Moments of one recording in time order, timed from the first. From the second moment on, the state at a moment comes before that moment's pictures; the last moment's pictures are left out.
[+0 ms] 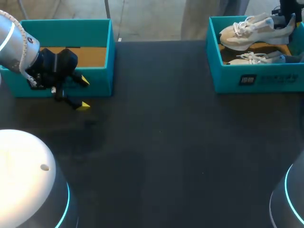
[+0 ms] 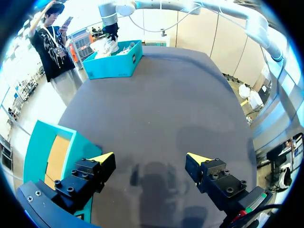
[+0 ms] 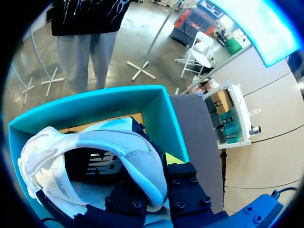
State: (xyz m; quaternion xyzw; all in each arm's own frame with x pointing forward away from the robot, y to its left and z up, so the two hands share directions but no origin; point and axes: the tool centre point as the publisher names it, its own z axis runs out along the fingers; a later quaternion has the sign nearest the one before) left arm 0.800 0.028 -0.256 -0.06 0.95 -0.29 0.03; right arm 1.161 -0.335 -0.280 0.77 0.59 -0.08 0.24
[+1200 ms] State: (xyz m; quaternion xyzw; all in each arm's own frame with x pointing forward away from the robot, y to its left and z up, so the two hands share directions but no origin) left arm 0.800 0.028 -0.256 -0.06 0.95 -0.29 0.03; right arm 1.166 -0.353 -0.349 0.77 0.59 -0.11 0.21
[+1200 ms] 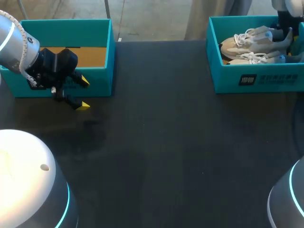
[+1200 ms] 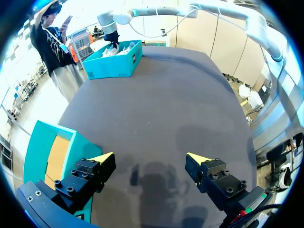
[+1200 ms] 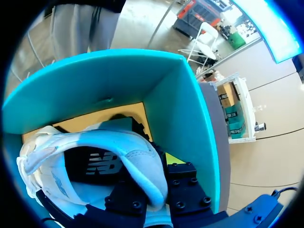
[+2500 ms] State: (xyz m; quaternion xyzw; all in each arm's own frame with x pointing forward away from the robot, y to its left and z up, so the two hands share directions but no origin) left arm 0.800 0.028 -0.256 -0.06 0.95 -0.29 0.03; right arm 1.140 -0.330 -0.301 0.78 0.61 -0.07 0.12
